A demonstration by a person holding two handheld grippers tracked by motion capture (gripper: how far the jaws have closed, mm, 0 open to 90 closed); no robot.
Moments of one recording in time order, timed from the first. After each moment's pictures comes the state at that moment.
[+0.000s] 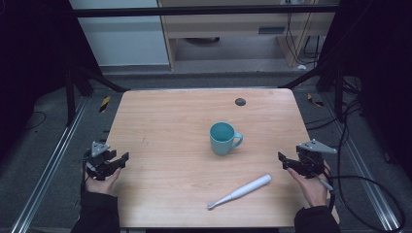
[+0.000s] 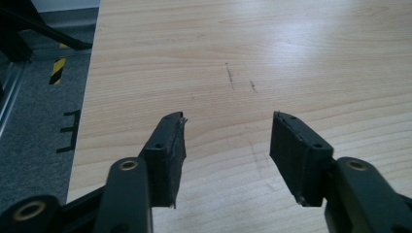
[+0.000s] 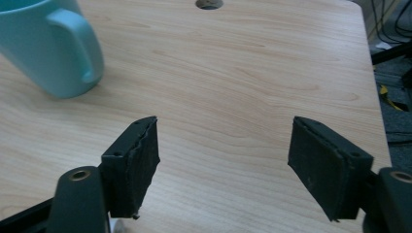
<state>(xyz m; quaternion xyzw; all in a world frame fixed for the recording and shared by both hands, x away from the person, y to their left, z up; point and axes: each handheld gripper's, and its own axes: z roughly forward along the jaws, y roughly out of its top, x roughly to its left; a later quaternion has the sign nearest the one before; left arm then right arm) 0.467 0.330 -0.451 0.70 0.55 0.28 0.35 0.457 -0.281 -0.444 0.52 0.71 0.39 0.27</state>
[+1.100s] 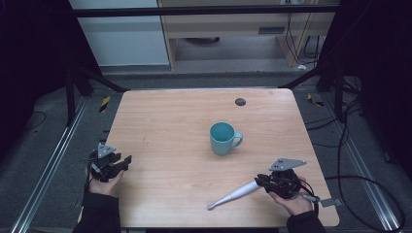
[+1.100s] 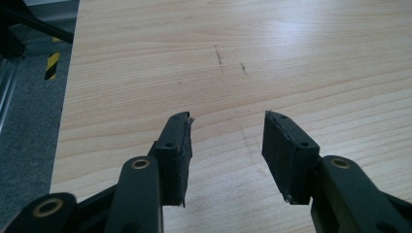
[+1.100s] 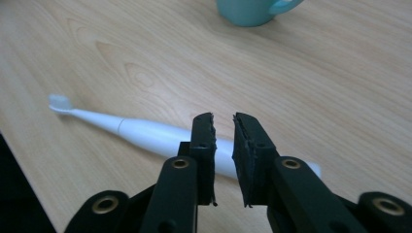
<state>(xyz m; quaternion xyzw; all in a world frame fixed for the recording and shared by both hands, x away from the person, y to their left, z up) 0.468 0.322 -0.458 0.72 0.54 0.26 0.34 0.414 -0.212 -0.447 0.39 0.83 0.38 0.12</state>
